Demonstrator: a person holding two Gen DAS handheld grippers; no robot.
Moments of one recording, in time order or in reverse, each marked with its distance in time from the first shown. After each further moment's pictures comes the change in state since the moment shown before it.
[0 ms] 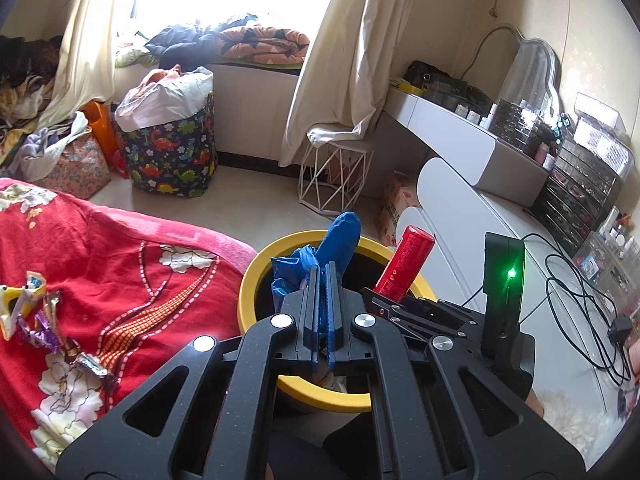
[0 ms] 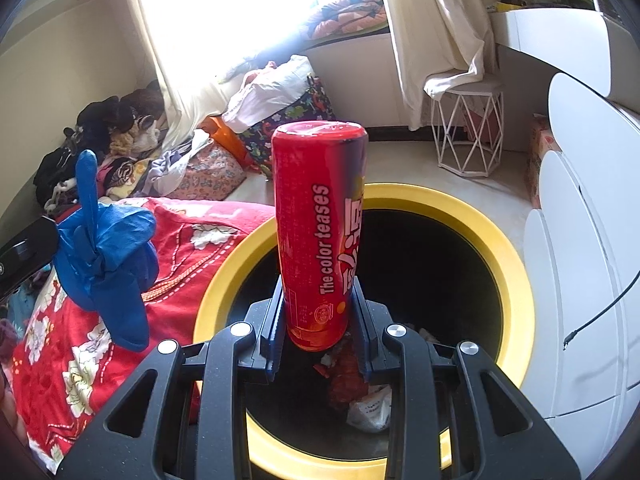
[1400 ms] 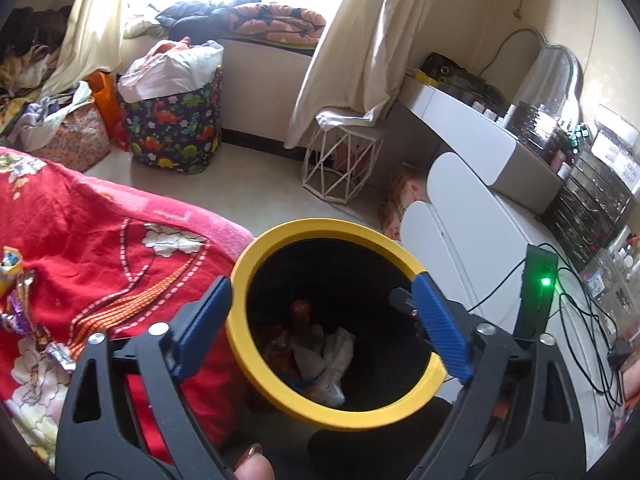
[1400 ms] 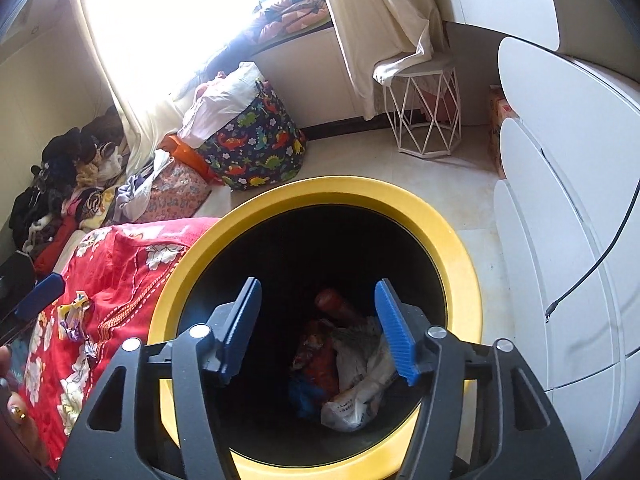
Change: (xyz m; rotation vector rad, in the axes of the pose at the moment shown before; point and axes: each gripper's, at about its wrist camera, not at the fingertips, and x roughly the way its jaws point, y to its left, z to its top) left arm 0.038 0.010 0.000 -0.083 0.052 0.016; right arm 0.002 -0.042 -0.002 0.144 -0.004 -0.090
